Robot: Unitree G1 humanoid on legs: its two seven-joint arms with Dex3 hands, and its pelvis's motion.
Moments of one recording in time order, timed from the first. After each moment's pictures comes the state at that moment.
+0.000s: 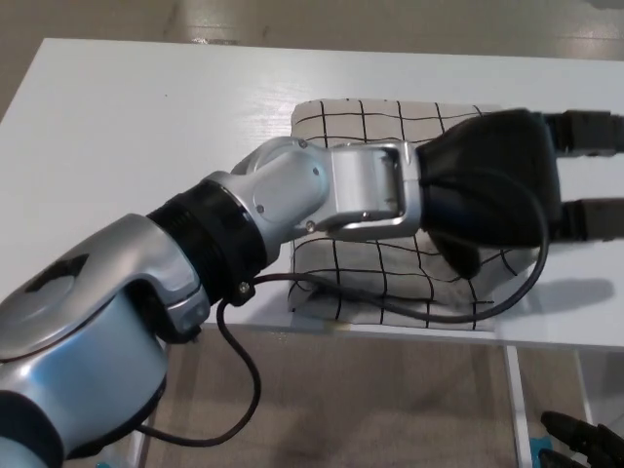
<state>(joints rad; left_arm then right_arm) -1.25 0.26 -0.97 0.63 1.11 -0.55 0.36 0.16 -0.10 -0.20 0.56 0.06 -0.40 0.09</state>
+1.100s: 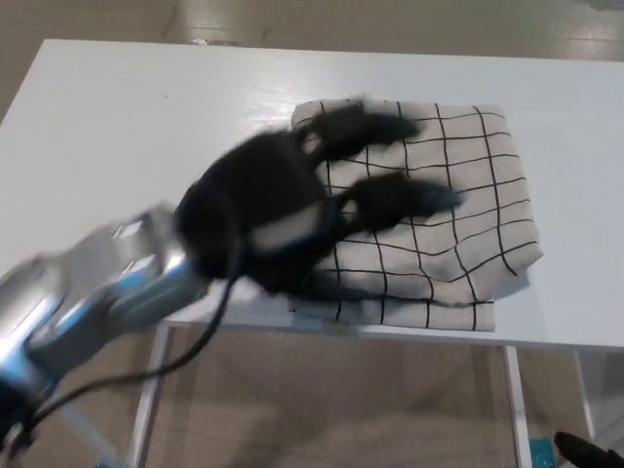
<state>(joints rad) -0.65 0.68 -0.54 0.06 0.66 -0.61 0.15 0.21 -0.11 -0.20 0.58 0.05 -0.40 0.09</state>
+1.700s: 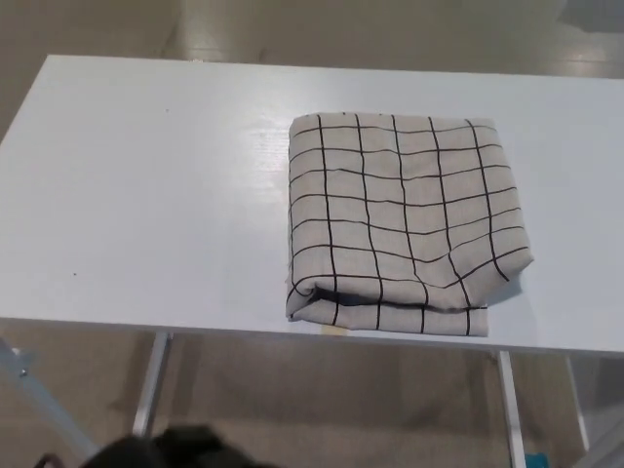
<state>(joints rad) 0.21 0.82 -0.38 0.07 0.45 -0.82 0.17 0.28 -0.11 -0.20 0.61 0.05 -0.40 0.09</state>
